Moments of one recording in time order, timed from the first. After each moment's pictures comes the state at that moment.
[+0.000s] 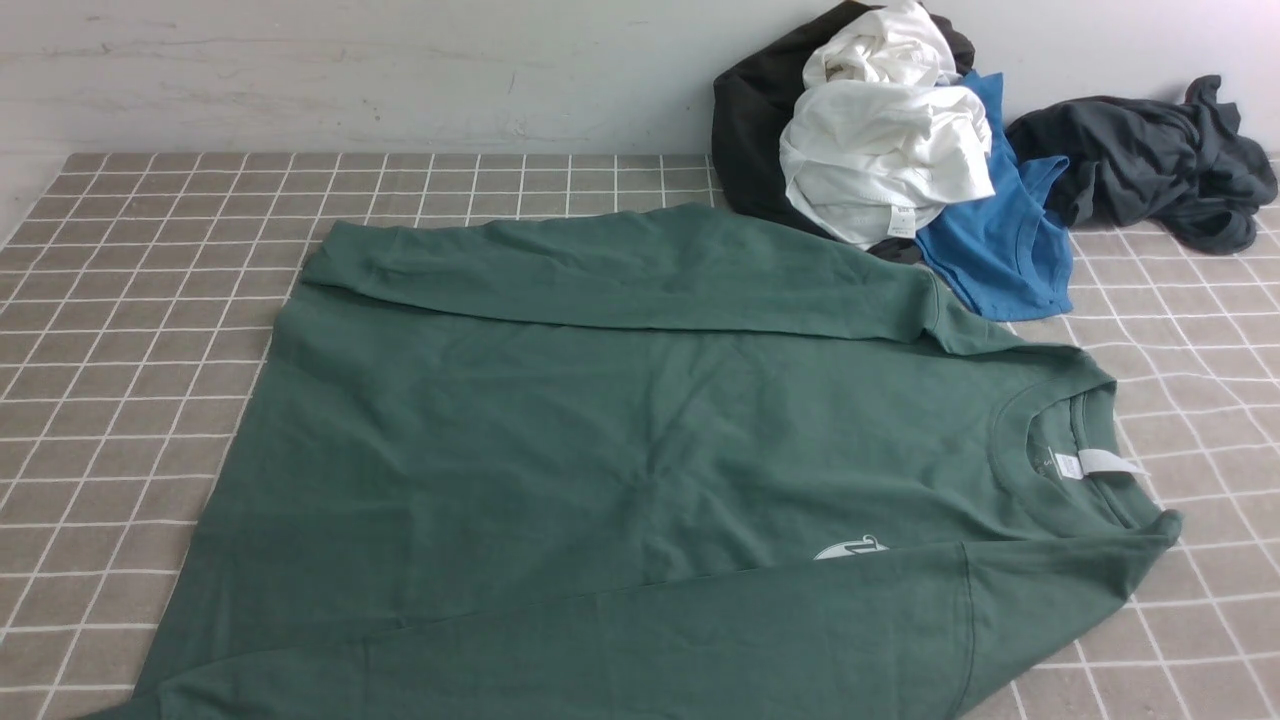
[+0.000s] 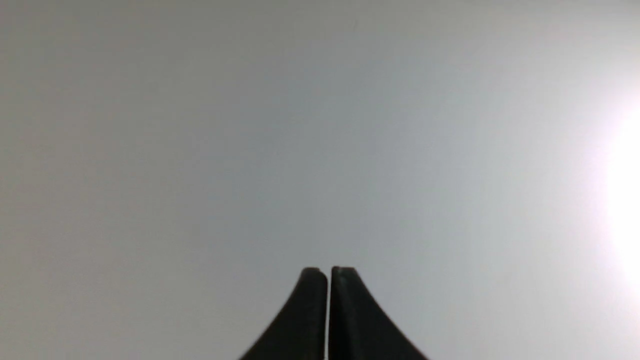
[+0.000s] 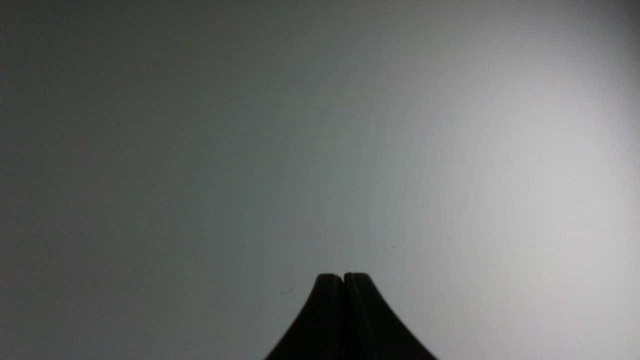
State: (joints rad) right arm 0.01 0.22 -0.35 -0.09 -0.31 0.06; left arm -0.06 0.30 -0.52 0.05 -0.12 -0.14
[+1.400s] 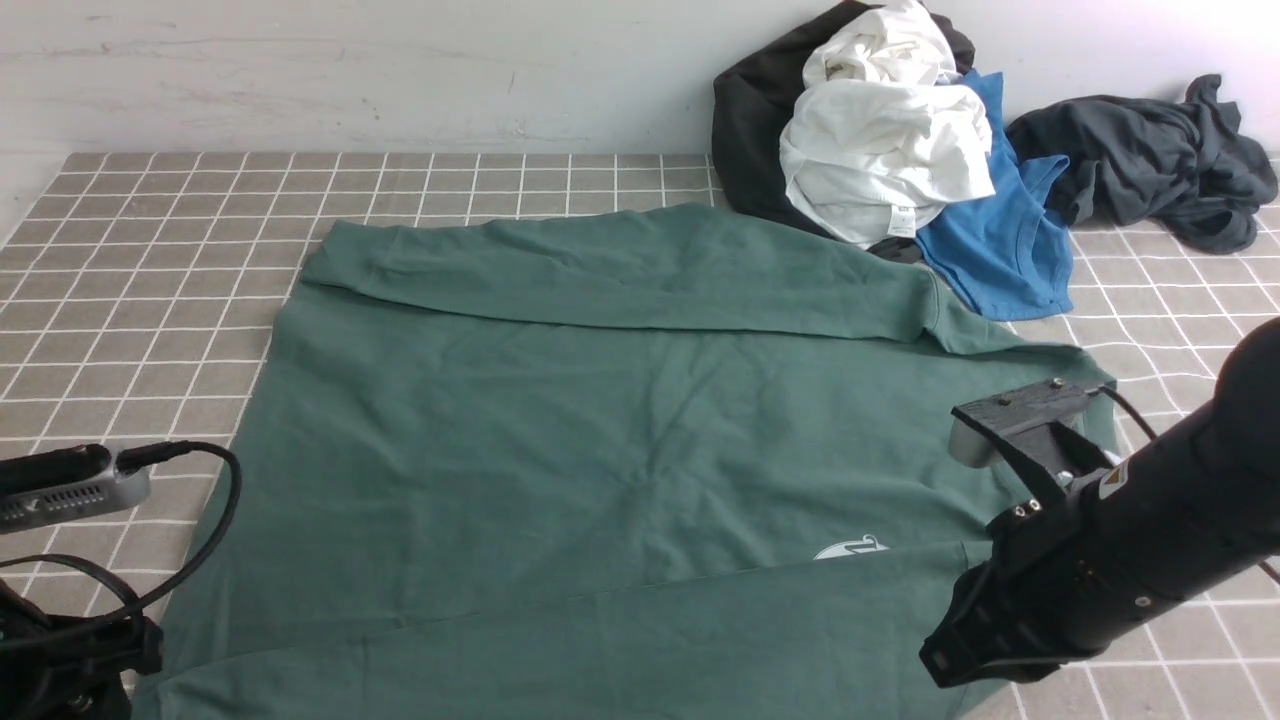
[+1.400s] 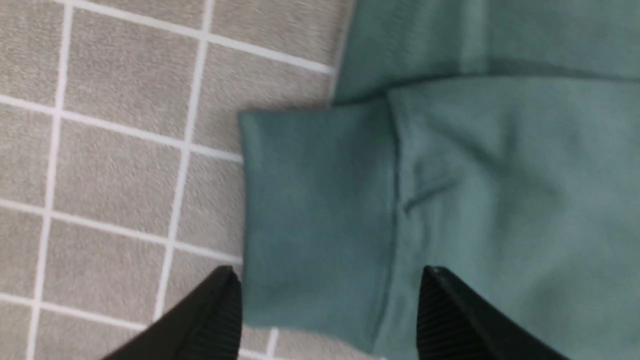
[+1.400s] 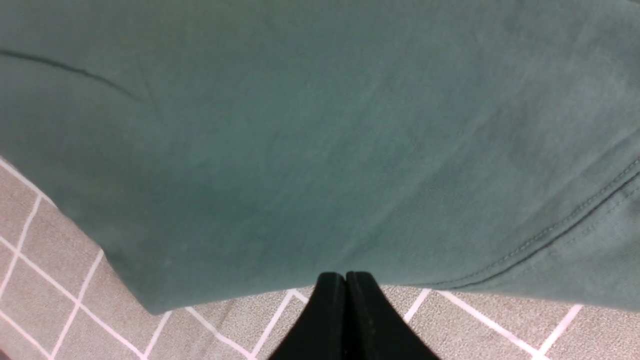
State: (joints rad) right arm 0.36 1.48 -0.83 0.50 0.91 -0.50; left arm 0.15 1.27 -0.62 -0.07 0.85 -0.14
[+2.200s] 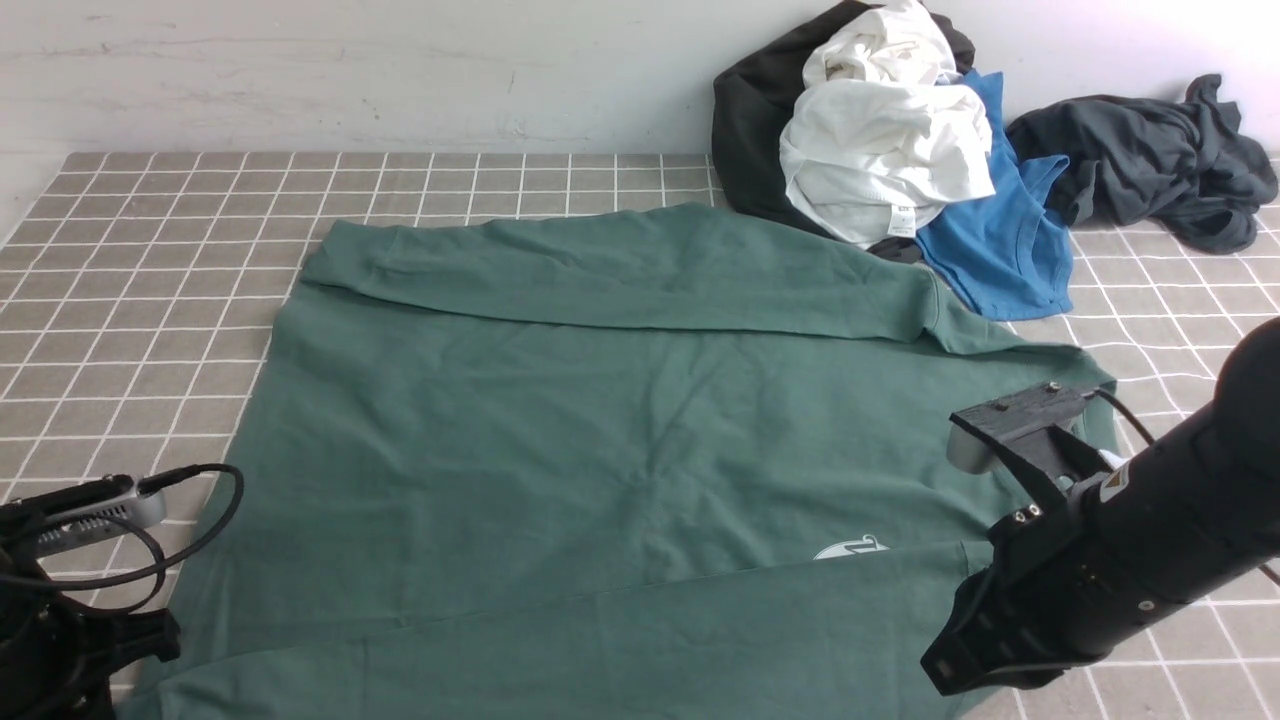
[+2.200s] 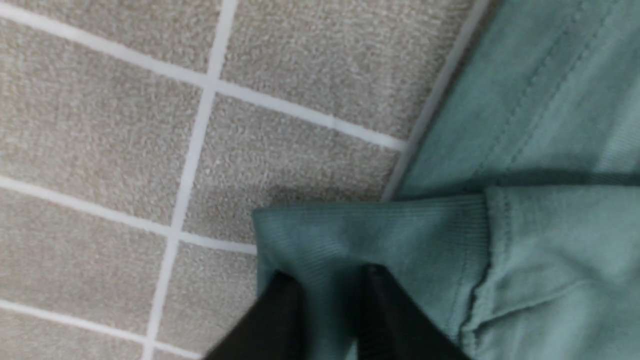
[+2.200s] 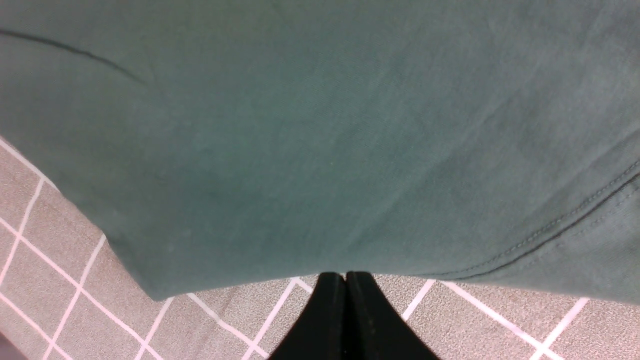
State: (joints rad) right arm 0.36 1.48 -0.83 0.51 0.92 -0.52; left arm 0.24 1.57 -0.70 -0.14 0.80 -0.06
